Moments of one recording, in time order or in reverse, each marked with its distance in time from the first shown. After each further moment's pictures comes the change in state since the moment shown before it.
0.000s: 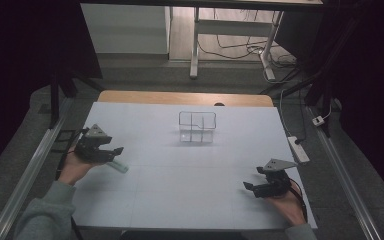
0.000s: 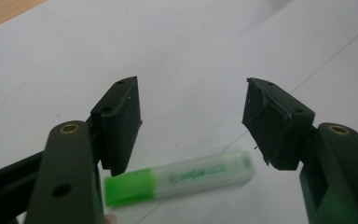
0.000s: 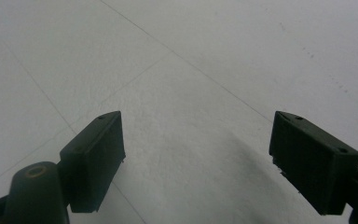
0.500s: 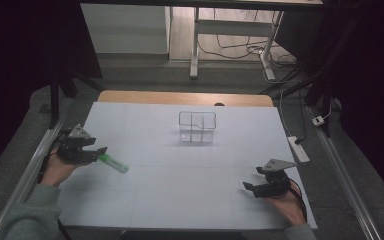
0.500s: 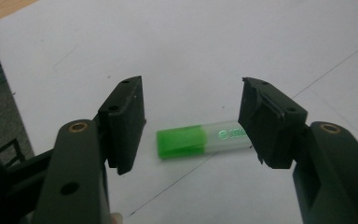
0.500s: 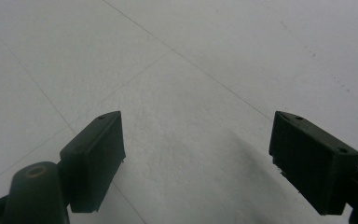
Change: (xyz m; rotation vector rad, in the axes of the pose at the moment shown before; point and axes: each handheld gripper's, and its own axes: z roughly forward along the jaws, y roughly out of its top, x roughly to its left) left arm 0.028 -0.022 -0.015 0.037 0.054 -0.045; right arm 0.001 0.000 0.001 0.011 -0.003 -0.001
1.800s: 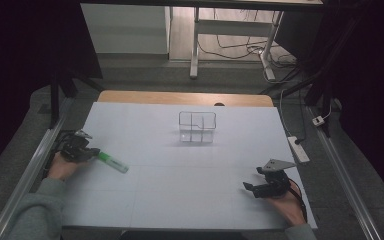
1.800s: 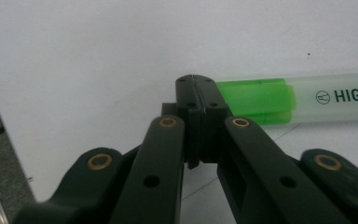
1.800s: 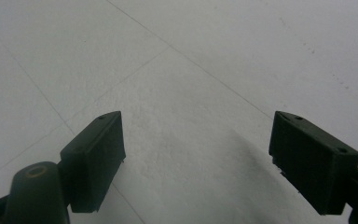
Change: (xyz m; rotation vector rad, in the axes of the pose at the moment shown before) left arm 0.034 -0.025 0.058 0.178 -0.050 -0.083; right arm 0.000 -0.001 0.001 0.008 -0.008 -0.006
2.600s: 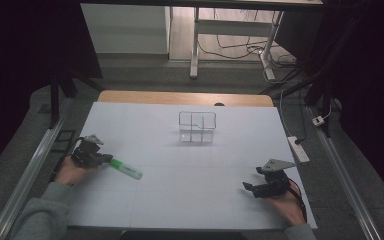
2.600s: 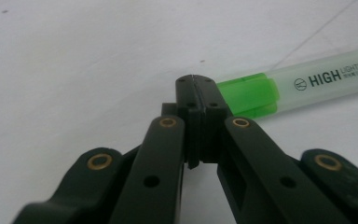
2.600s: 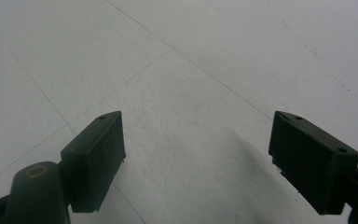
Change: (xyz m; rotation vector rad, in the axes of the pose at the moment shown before) left arm -0.042 0.008 -0.001 -0.012 -0.141 0.101; right arm 0.001 0.001 0.000 -0.003 0.002 -0.001
